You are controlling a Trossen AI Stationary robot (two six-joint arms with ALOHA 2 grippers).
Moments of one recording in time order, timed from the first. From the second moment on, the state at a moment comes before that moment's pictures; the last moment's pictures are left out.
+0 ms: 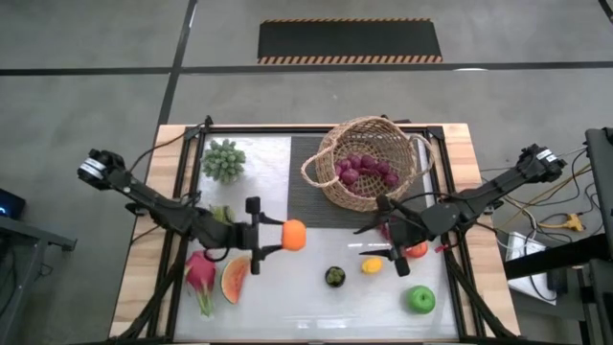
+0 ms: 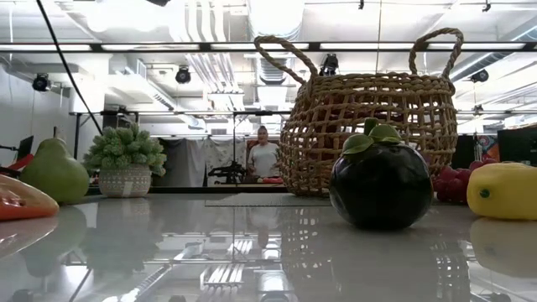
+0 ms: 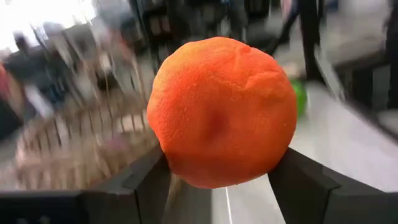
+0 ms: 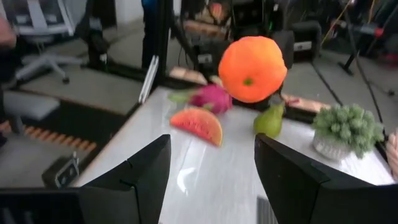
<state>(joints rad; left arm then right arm) -0.48 1.20 0.67 0.48 -0.55 0.29 0.48 1.07 0.81 0.05 0.23 -0.09</state>
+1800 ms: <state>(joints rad) -0.41 1.49 0.57 1.30 -0.29 0.50 0.40 1.34 0.81 0.68 0.29 -0.26</state>
